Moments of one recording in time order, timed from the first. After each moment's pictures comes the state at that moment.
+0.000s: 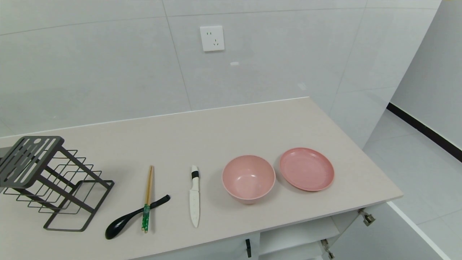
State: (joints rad) left arm 0.00 0.00 0.00 0.00 0.05 -0.03; right arm 0.00 0.00 0.00 -0.01 0.00 0.02
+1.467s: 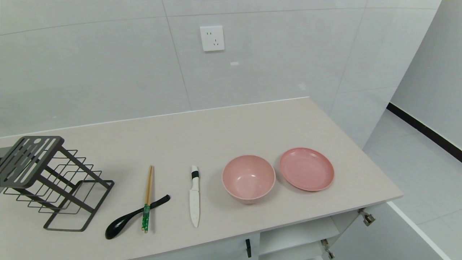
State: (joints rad) left arm 0.00 0.00 0.00 0.00 0.05 -0.03; right arm 0.01 0.25 -0.25 0.03 0.23 0.02
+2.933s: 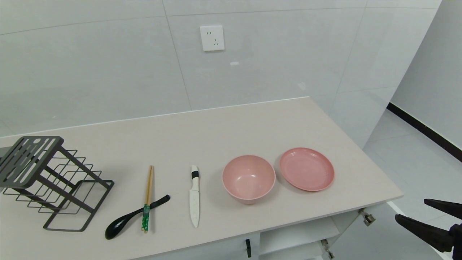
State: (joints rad) left arm 0.00 0.00 0.00 0.00 0.05 -0.03; right arm 0.05 1.04 -0.27 -0.37 0.33 -0.09
